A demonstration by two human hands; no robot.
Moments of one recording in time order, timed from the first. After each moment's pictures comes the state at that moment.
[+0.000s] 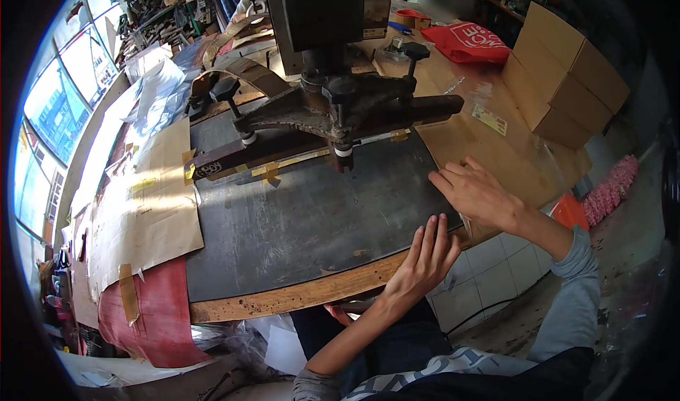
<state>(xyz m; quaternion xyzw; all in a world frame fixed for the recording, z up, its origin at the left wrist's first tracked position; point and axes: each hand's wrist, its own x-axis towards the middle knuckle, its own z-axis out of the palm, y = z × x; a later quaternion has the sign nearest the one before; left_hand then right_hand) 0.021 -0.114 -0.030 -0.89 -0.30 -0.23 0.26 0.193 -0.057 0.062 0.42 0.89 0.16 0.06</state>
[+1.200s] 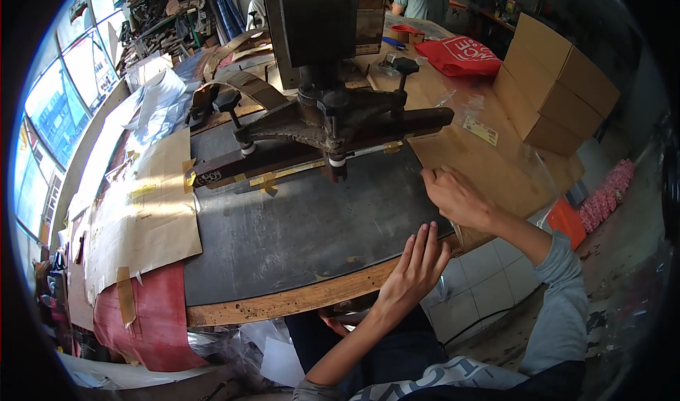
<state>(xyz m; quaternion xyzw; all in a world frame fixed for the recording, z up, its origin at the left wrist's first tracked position) 0.019 -0.119 -0.024 -0.90 -0.31 -0.23 0.19 0.184 -0.042 0.049 0.50 0.86 0.11 -0.01</state>
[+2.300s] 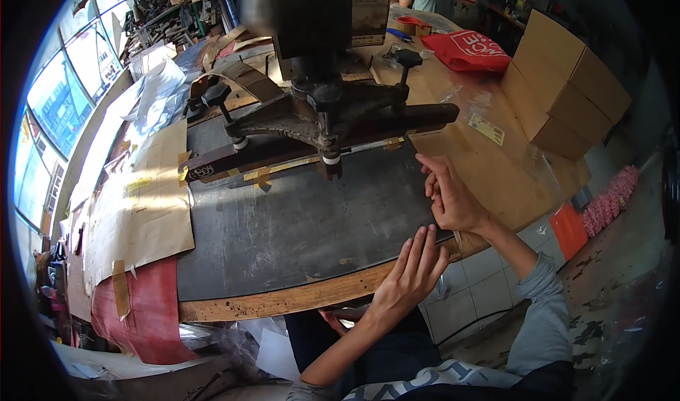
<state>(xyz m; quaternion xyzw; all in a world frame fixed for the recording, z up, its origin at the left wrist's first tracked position) 0.023 -0.120 -0.026 -0.89 -0.33 -0.24 0.19 0.202 -0.035 0.011 0.41 0.82 -0.20 -0.35</state>
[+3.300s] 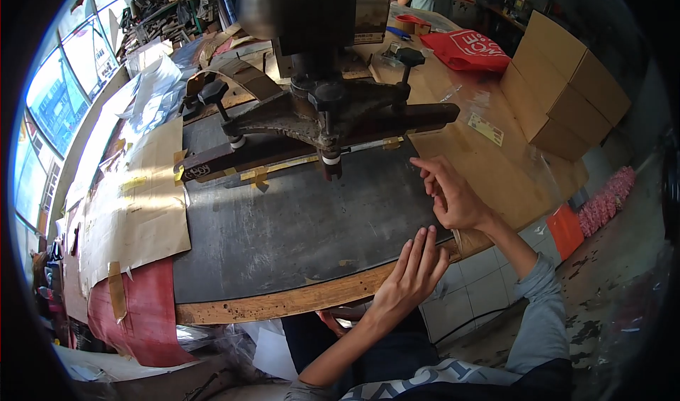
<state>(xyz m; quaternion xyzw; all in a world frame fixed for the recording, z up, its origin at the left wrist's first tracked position) 0.022 -0.120 -0.024 -0.89 -0.33 -0.23 0.21 0.201 -0.034 0.026 0.41 0.83 -0.18 -0.32</state>
